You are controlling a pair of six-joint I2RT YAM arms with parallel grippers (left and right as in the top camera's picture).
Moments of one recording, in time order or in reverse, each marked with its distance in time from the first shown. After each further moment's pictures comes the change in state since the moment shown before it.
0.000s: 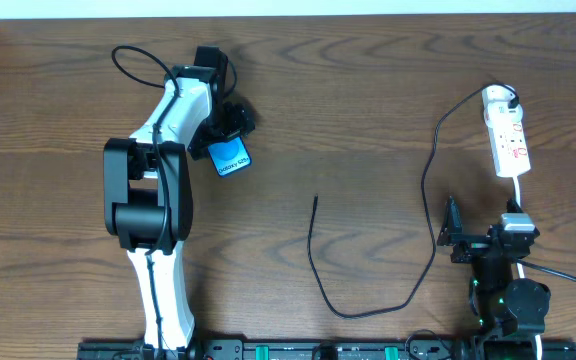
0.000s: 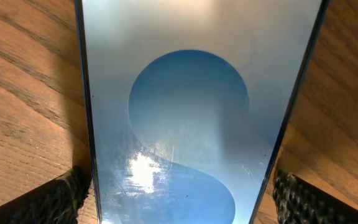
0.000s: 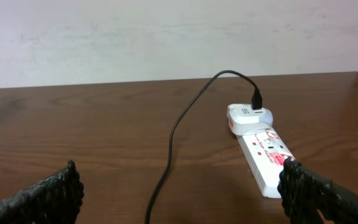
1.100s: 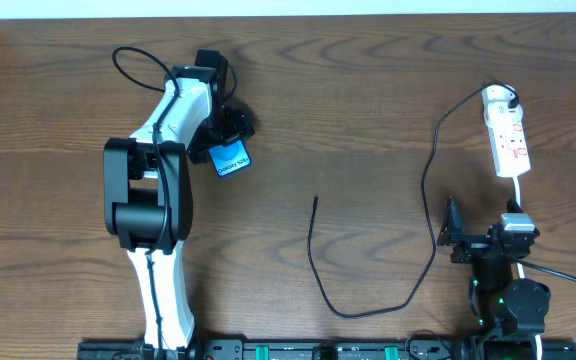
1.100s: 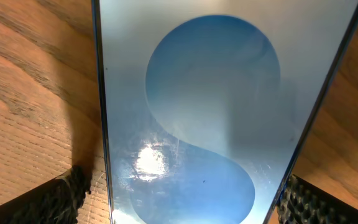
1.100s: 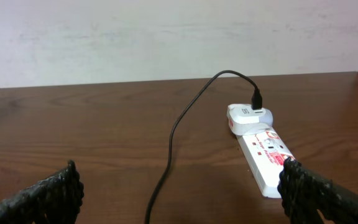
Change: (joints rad) left arm 0.000 0.000 -0.001 -0.055 0.001 0.000; right arm 0.000 0.000 0.000 0.000 0.000 0.000
